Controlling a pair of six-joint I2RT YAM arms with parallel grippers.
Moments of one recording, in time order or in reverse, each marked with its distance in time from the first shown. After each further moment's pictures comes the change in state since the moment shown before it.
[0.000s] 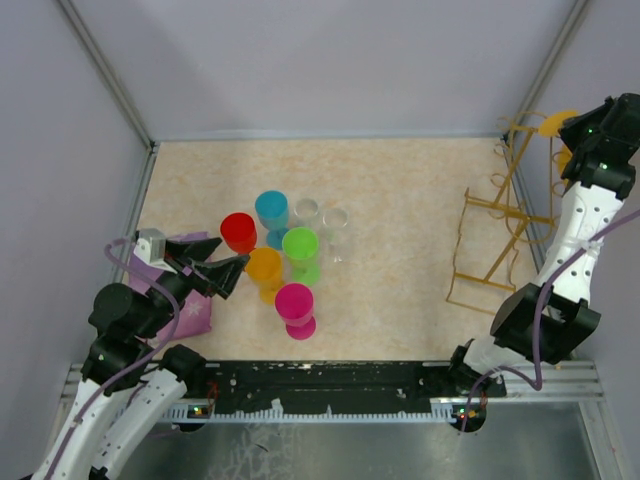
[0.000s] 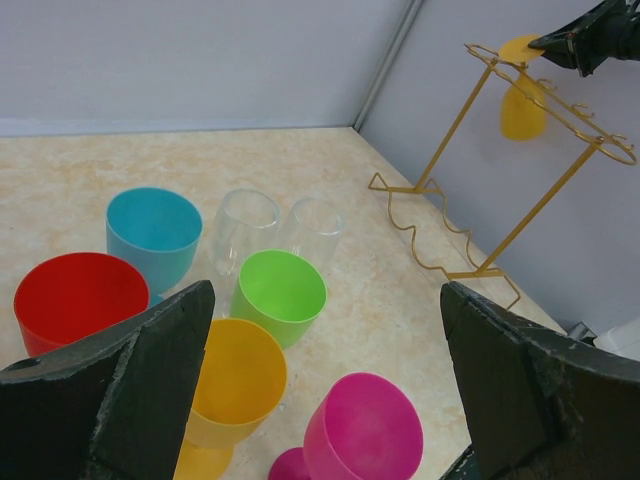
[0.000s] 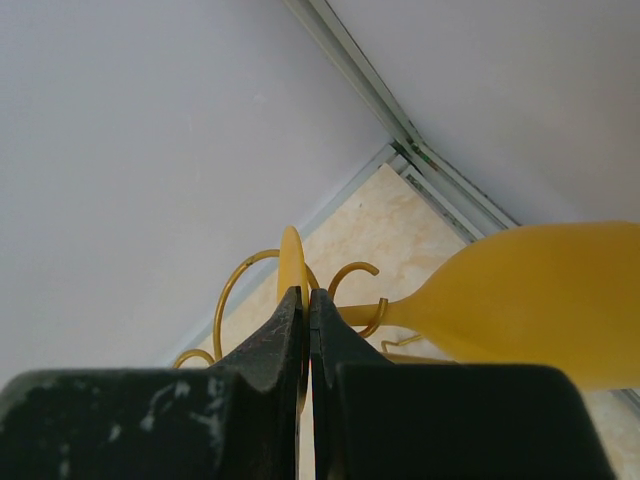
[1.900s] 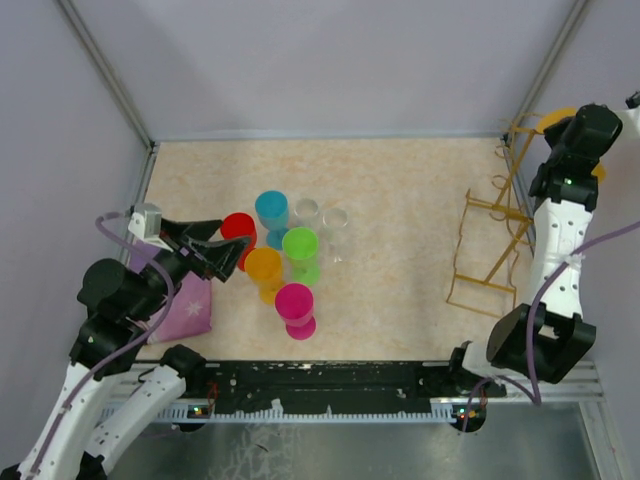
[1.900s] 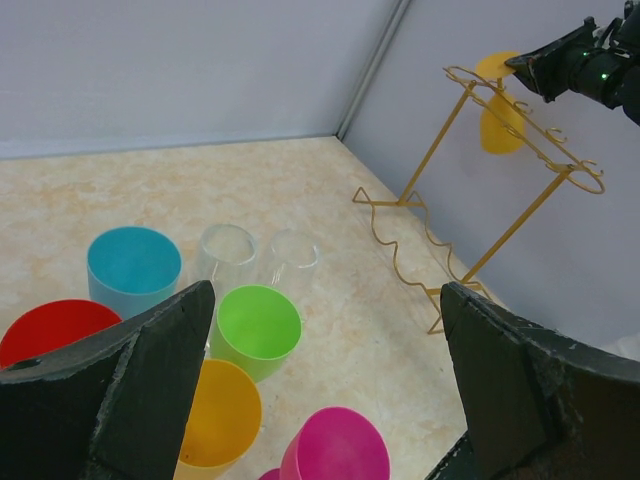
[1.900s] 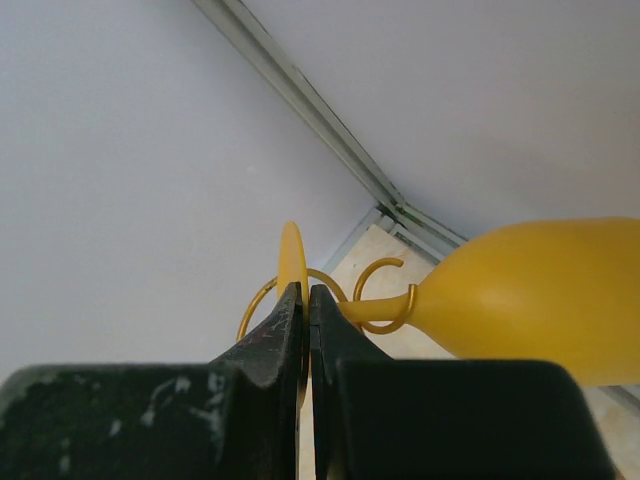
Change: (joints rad) left arm 0.000 0.173 0.189 -0.028 0.030 -0.013; right arm 0.163 -0.106 -0.198 0.231 0.357 0.026
